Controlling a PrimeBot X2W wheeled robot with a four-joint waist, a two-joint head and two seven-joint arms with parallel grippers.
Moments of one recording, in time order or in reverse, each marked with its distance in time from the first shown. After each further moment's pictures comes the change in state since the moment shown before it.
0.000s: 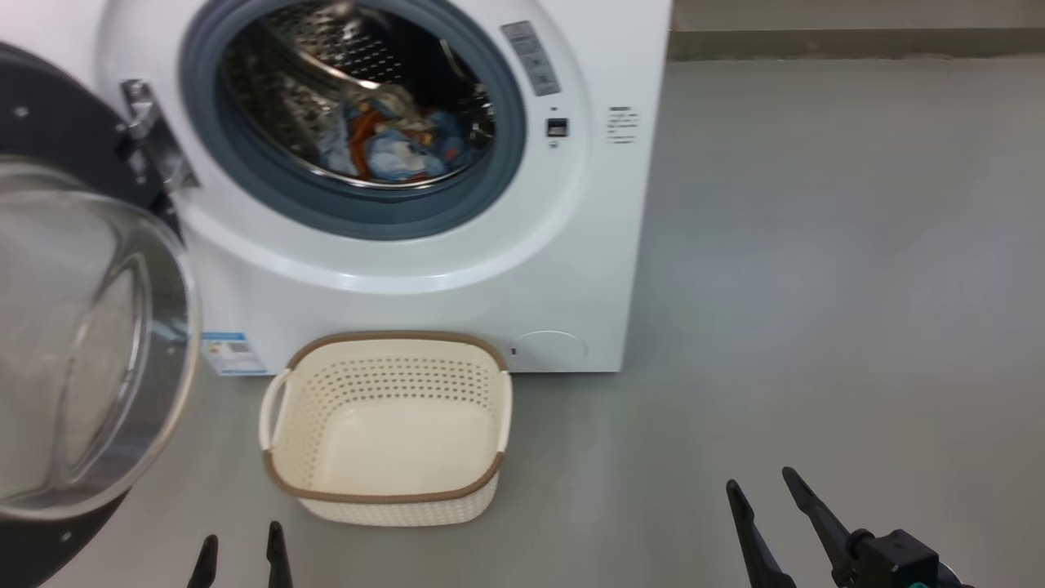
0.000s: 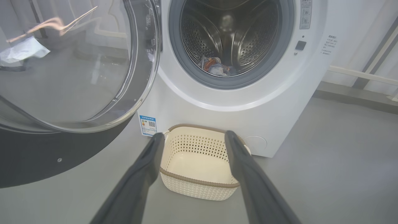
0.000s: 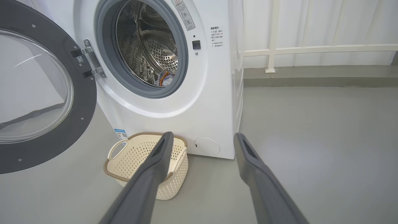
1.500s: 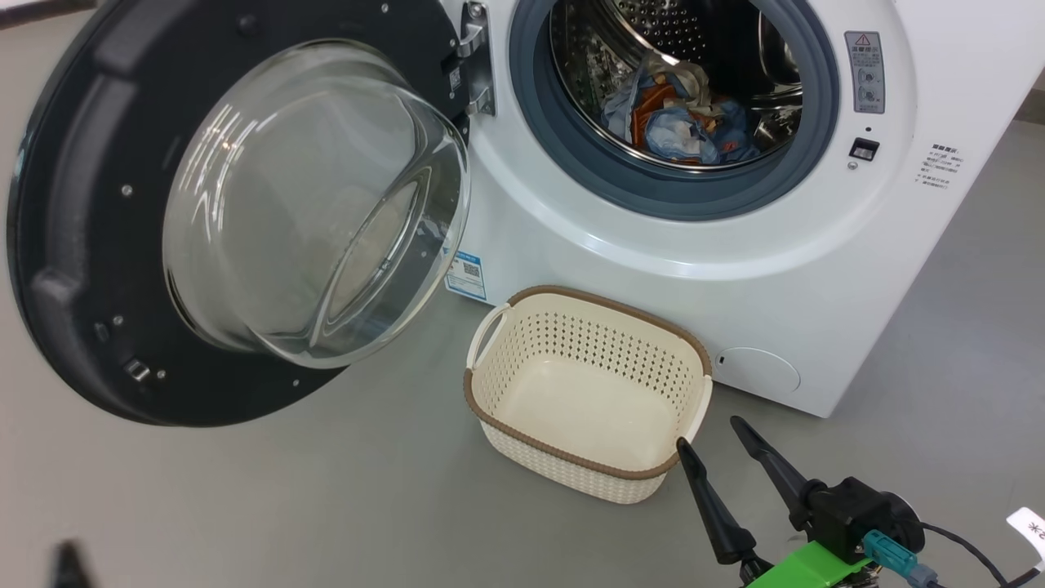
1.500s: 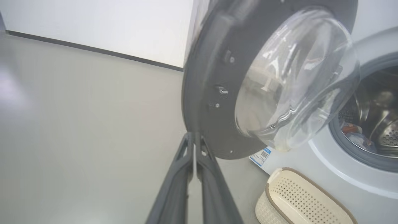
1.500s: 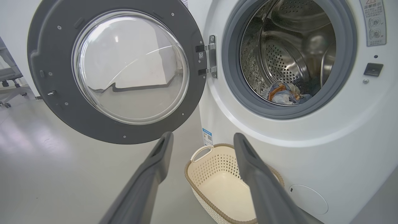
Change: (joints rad) left arm -0.002 -0.003 0.238 -0.043 -0.160 0.018 0.000; right arm -0.136 -0.047 0.127 0.035 0.007 0.000 0.000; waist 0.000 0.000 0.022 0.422
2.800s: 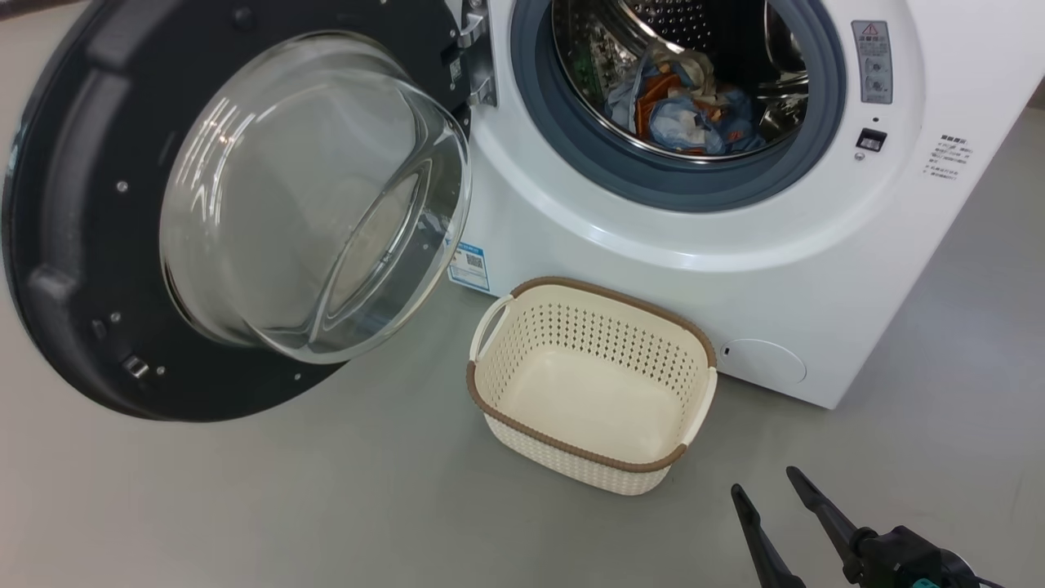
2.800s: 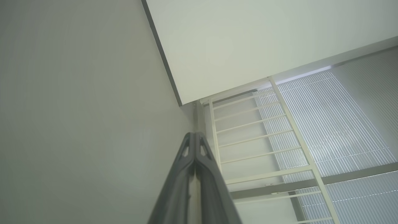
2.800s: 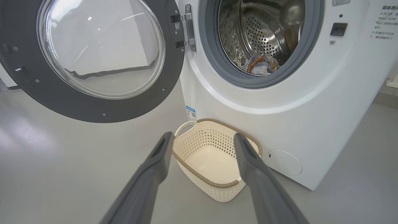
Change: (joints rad) left arm -0.975 0.424 0.526 0.884 -0.571 -0.150 0.357; right arm 0.123 -0.031 -0.077 -0.026 -0.004 0.000 0.000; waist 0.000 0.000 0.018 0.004
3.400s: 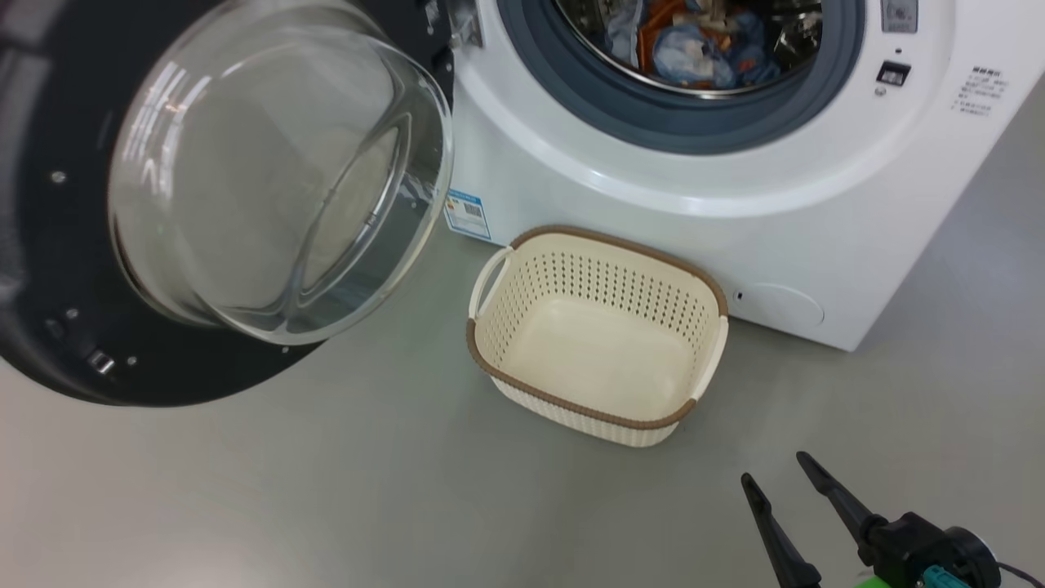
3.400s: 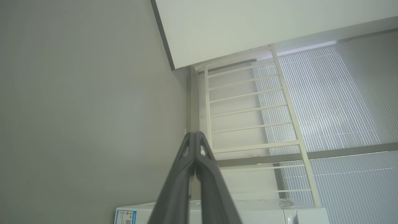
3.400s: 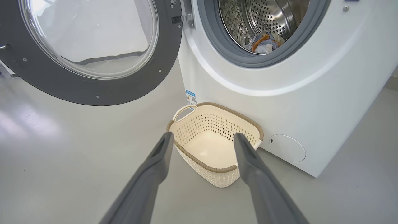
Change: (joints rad) left arm -0.091 -0.002 0.020 0.093 -0.094 -0.034 0.143; right arm -0.015 -0.062 0.022 -0.011 -0.005 0.000 0.000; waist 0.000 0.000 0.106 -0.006
